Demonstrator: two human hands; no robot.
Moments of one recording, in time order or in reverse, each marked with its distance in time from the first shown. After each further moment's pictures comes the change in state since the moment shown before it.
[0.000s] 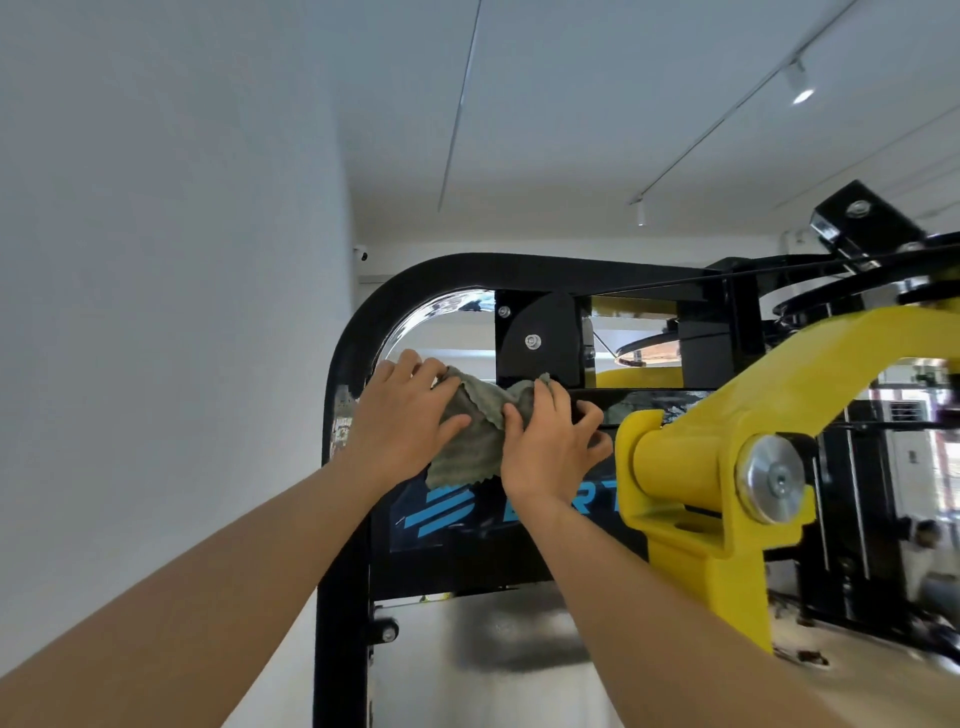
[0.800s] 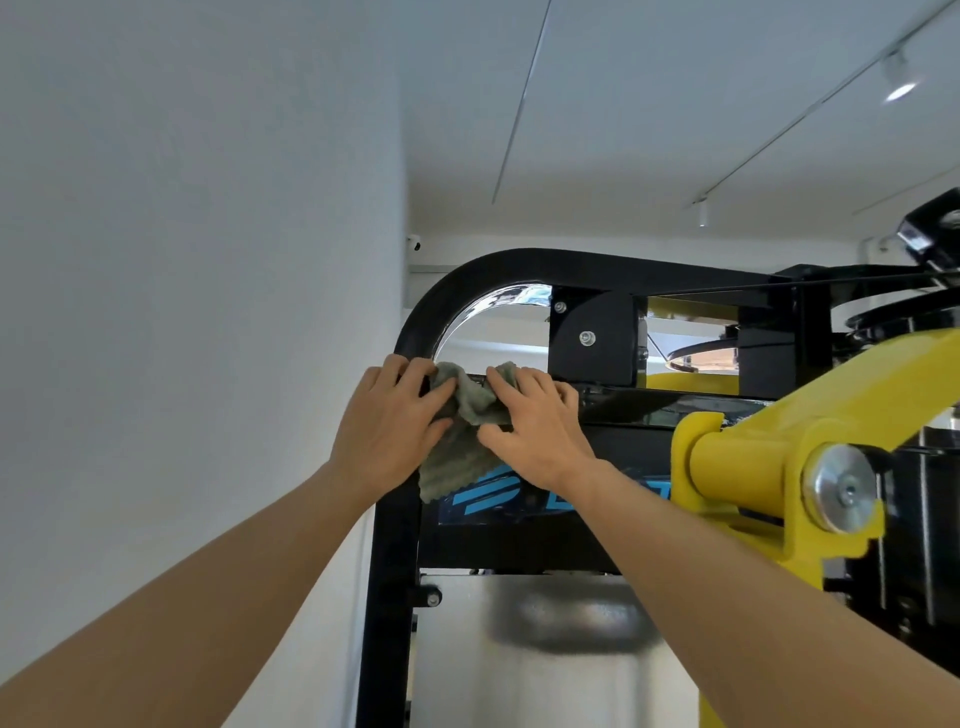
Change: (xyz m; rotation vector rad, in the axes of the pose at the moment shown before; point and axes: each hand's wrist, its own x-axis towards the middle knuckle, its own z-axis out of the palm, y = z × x) left_hand -0.064 -0.036 -0.015 0.043 0.065 -0.097; right_hand 0.008 -0.025 -0.006 0.066 -0.425 -0.675
